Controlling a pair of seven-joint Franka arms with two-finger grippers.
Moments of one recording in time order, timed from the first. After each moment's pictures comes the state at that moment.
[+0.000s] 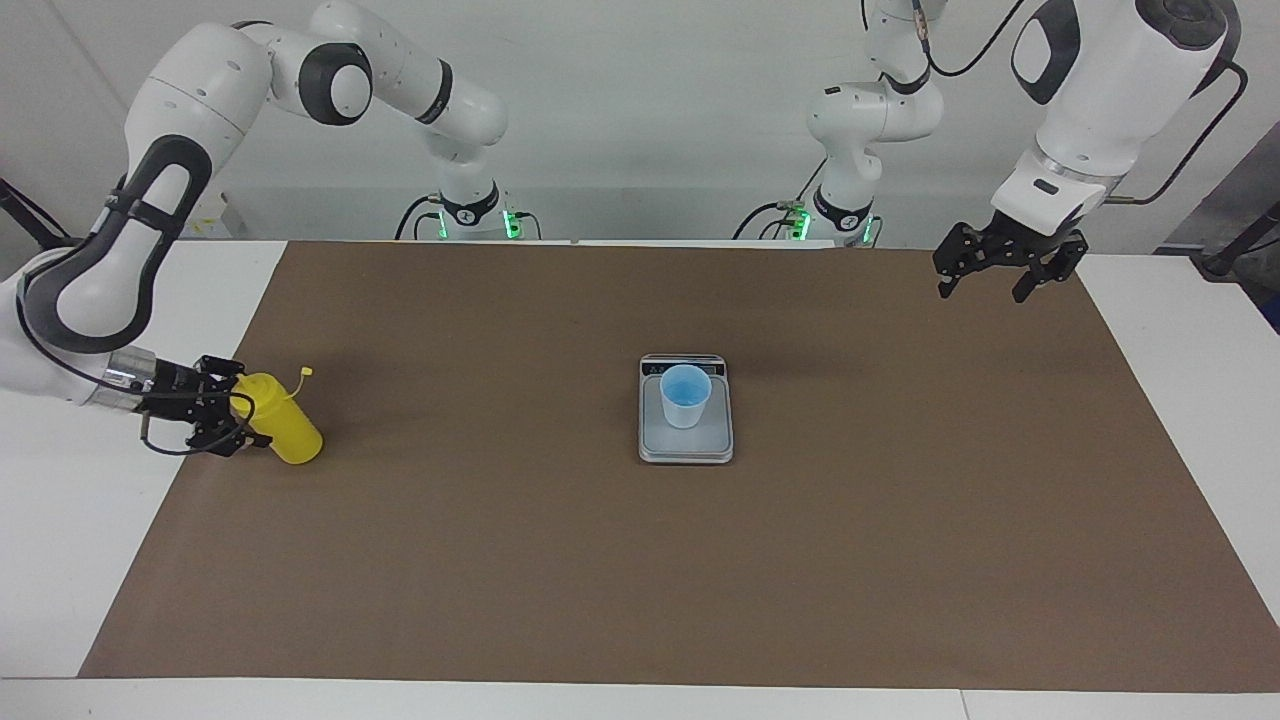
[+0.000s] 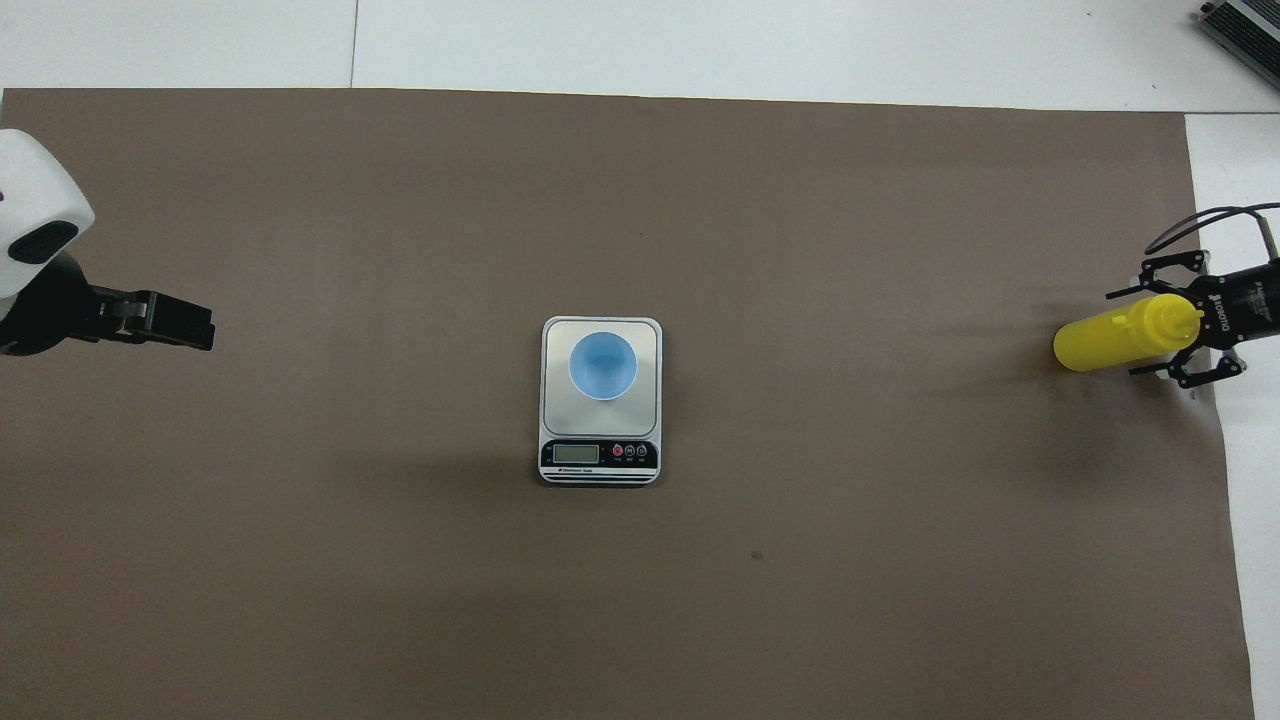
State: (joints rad) left arm 0.01 -0.04 -0.12 -1.67 -0.02 1.64 0.02; right arm -0.48 0.64 -0.02 -1.40 0.50 1.62 0.72
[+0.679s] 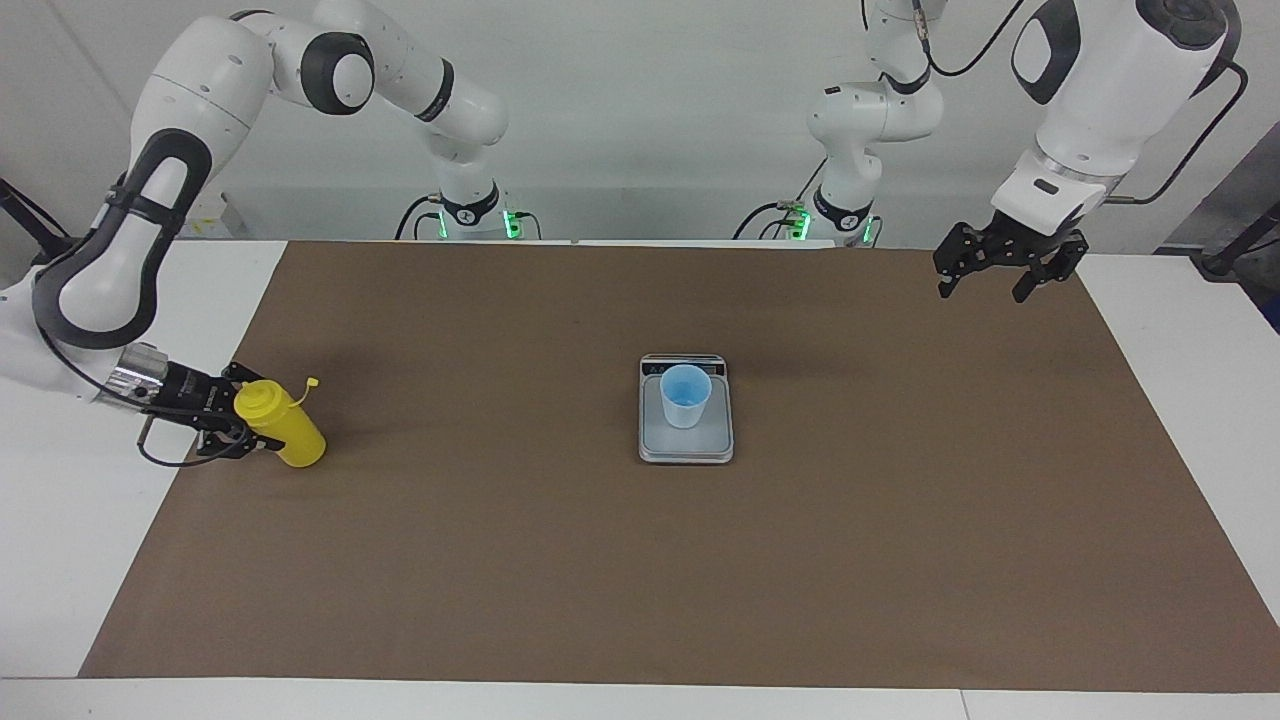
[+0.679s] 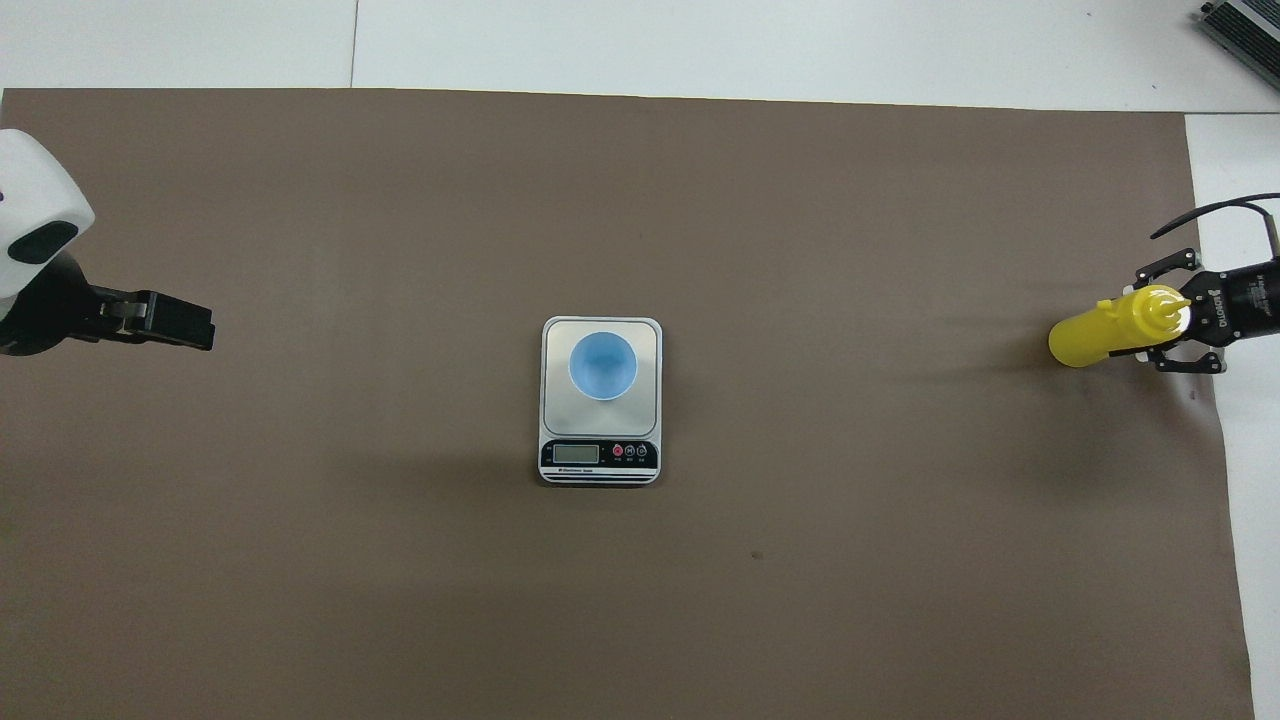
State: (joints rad) left arm 0.01 -0.04 -0.12 -1.67 -0.02 1.64 0.02; right arm -0.48 0.62 -0.02 -1.42 0.54 1.61 0.85
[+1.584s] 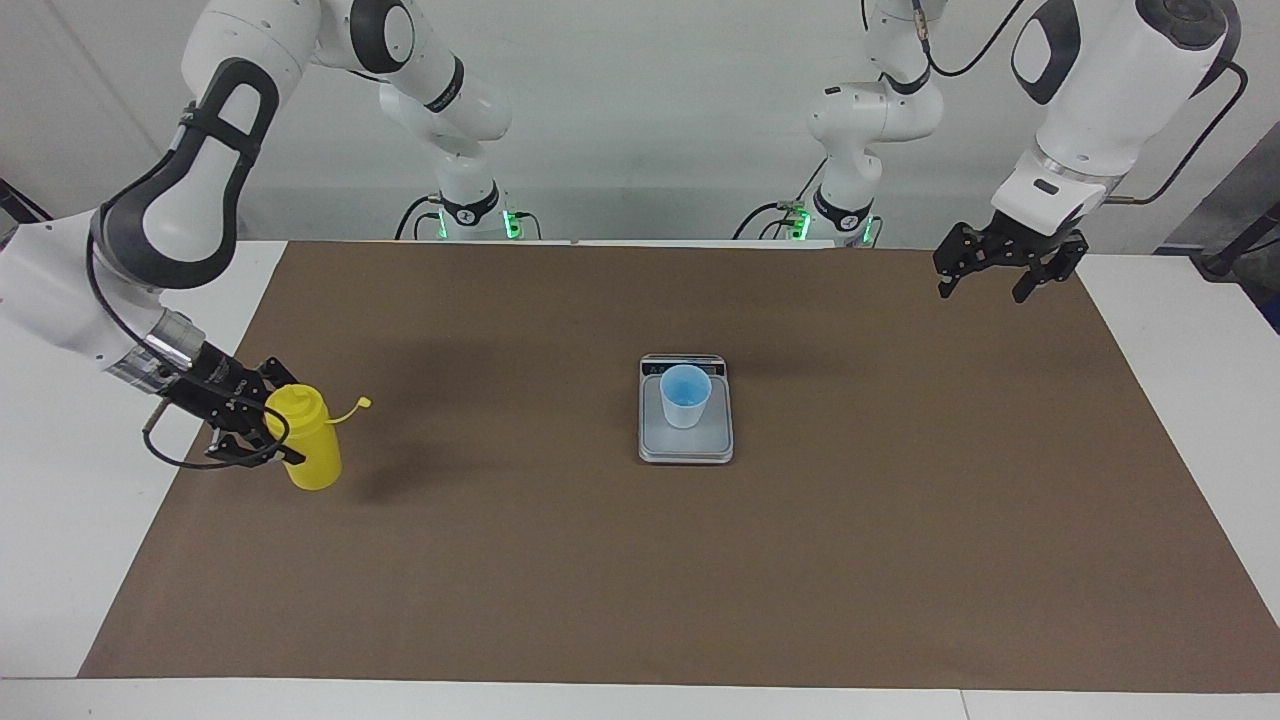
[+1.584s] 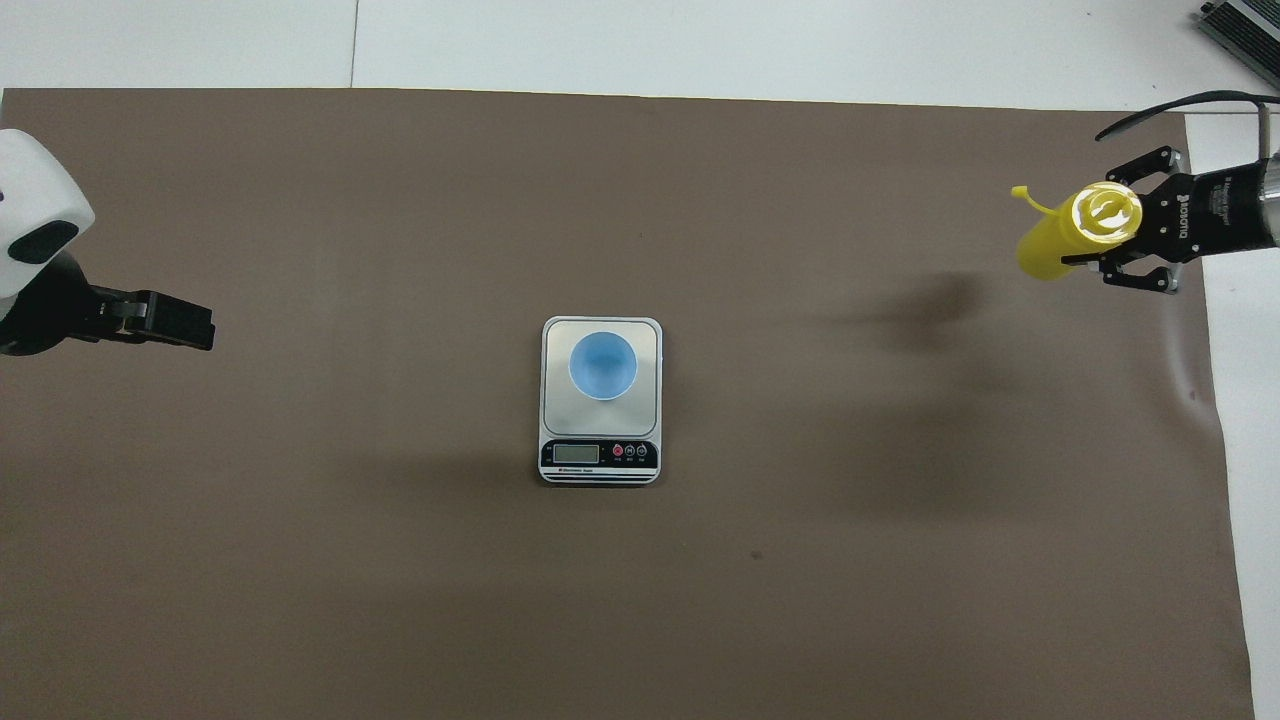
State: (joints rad) left arm 0.01 -0.04 -0.12 -1.67 -0.02 1.64 0.02; right arm -0.24 0.41 -0.01 -1.48 0.53 1.87 1.21
